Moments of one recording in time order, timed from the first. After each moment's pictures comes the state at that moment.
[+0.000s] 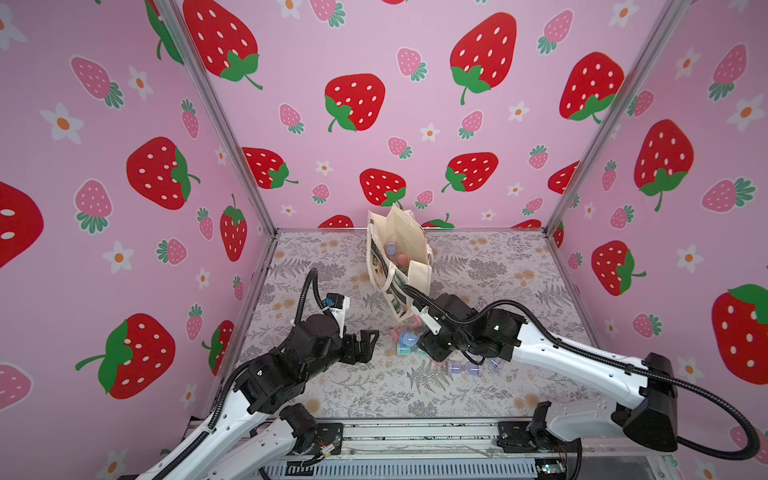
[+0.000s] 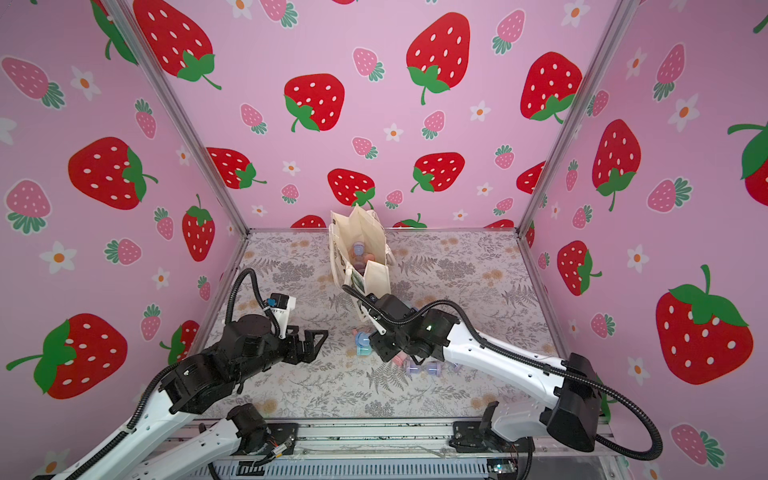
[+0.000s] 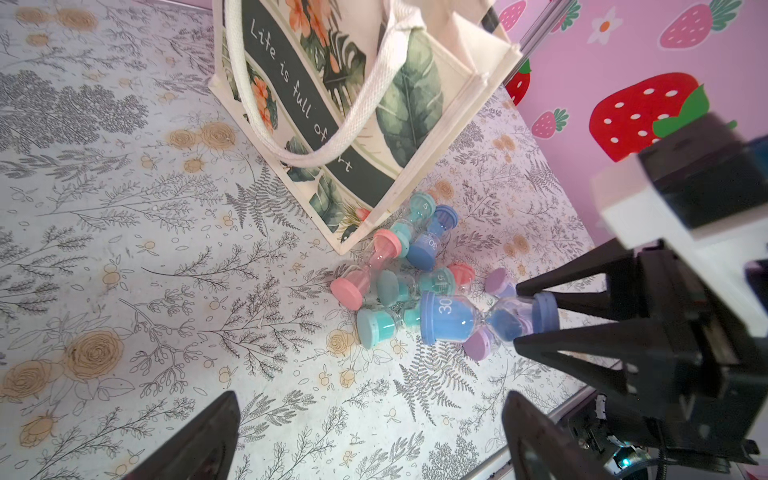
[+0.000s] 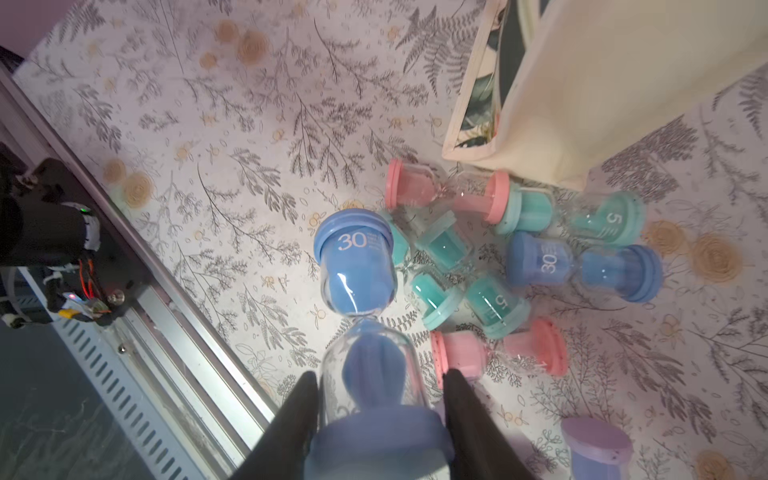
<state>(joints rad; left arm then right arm) -0.74 0.66 0.83 -0.76 -0.10 -0.51 1.11 1.33 1.17 -0.77 0.05 0.27</state>
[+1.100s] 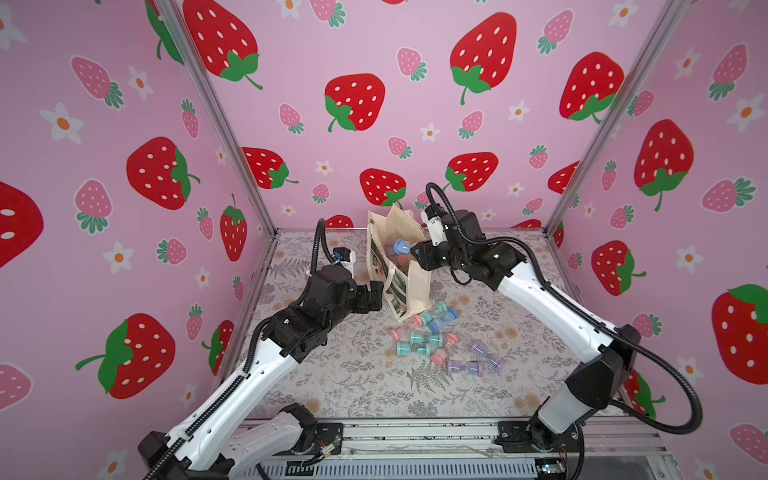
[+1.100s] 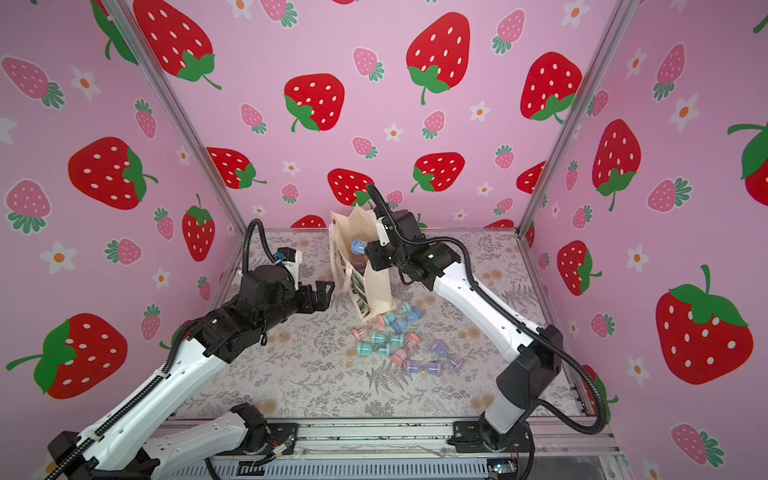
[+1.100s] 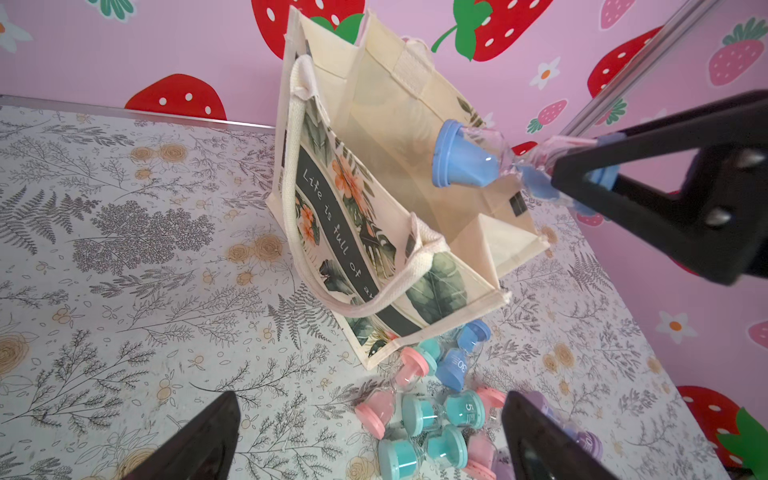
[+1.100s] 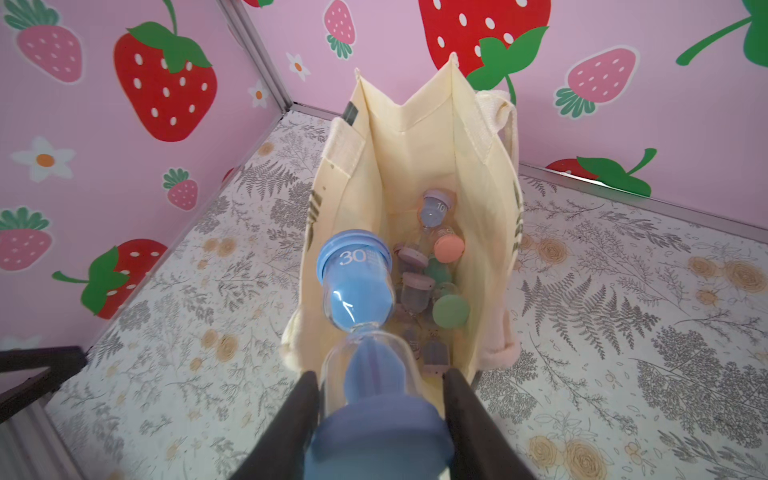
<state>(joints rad) -0.57 1.04 1.09 -0.59 -0.15 -0.43 0.79 1.70 1.76 -0.62 0.04 0.22</state>
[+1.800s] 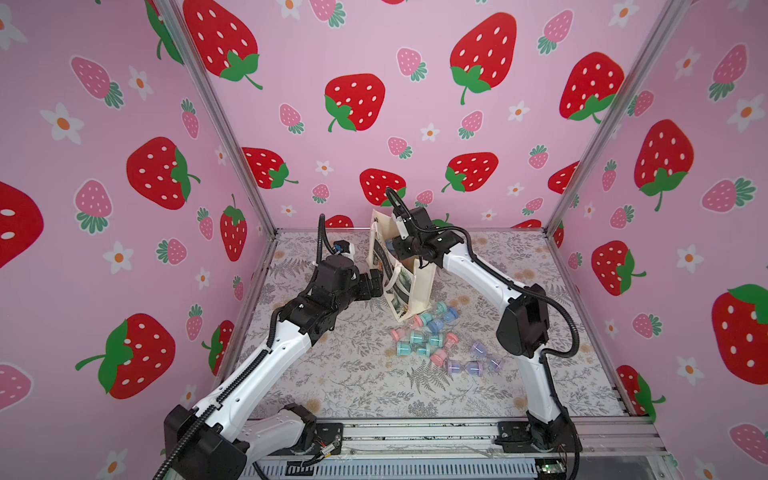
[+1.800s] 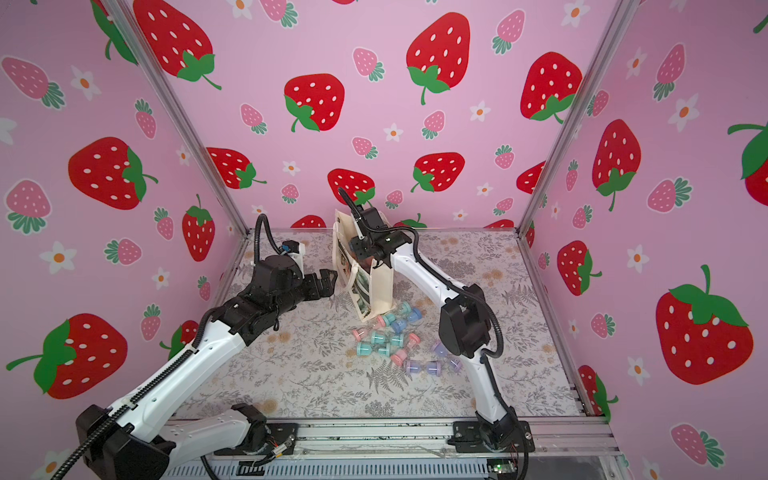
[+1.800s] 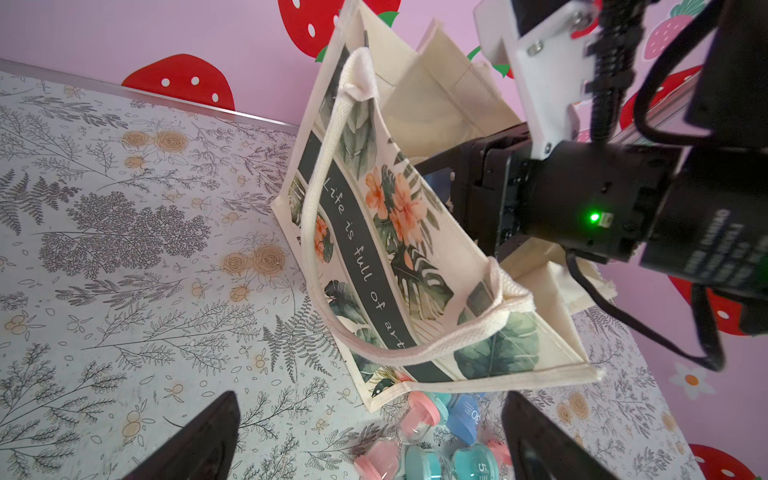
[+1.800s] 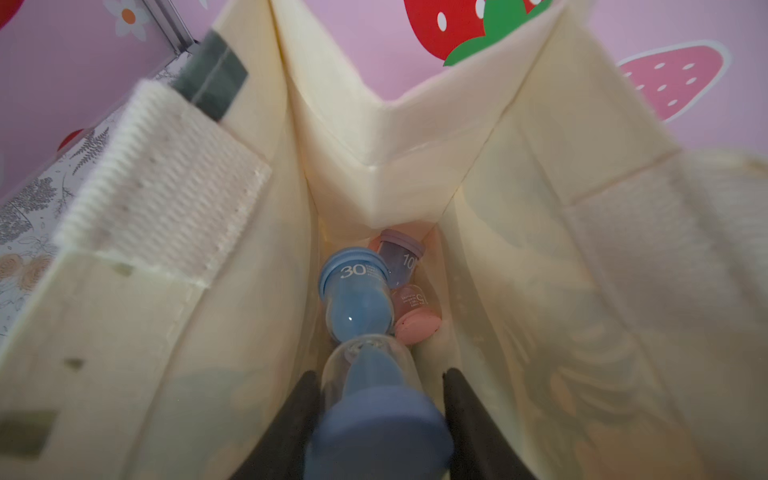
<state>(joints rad) -0.48 1.15 1.04 -0.43 -0.09 -0.47 0.76 2.22 2.16 -0.61 0.12 0.06</state>
